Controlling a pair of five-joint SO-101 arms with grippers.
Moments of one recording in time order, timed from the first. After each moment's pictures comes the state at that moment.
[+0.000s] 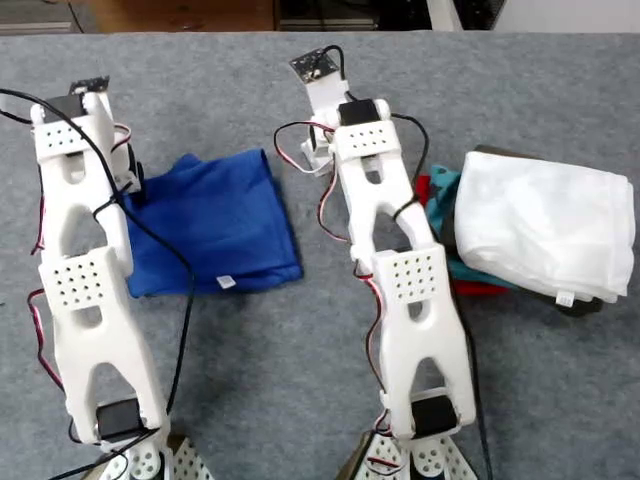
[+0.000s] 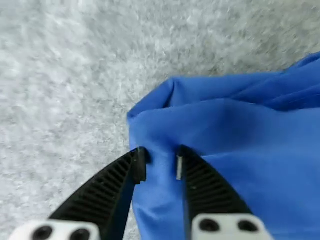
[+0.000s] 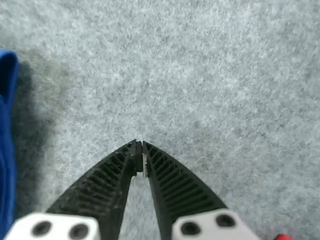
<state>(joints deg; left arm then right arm) -18.6 54.6 -57.7 98.2 -11.5 -16.1 59.9 -55.8 75.1 6.3</state>
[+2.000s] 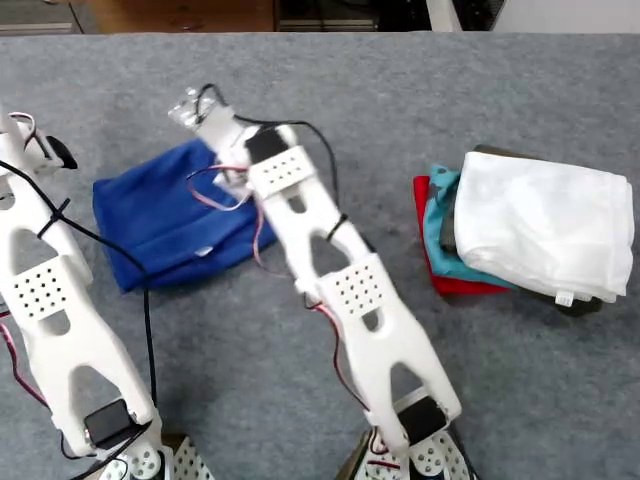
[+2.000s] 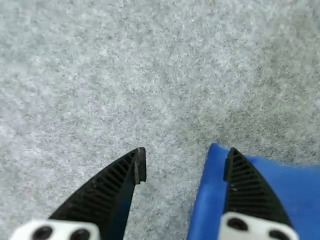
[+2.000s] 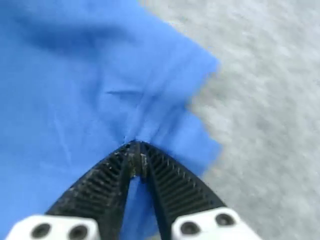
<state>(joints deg) -33.4 62.7 -86.1 100.2 -5.0 -31.9 68.7 -68.3 71.8 18.7</state>
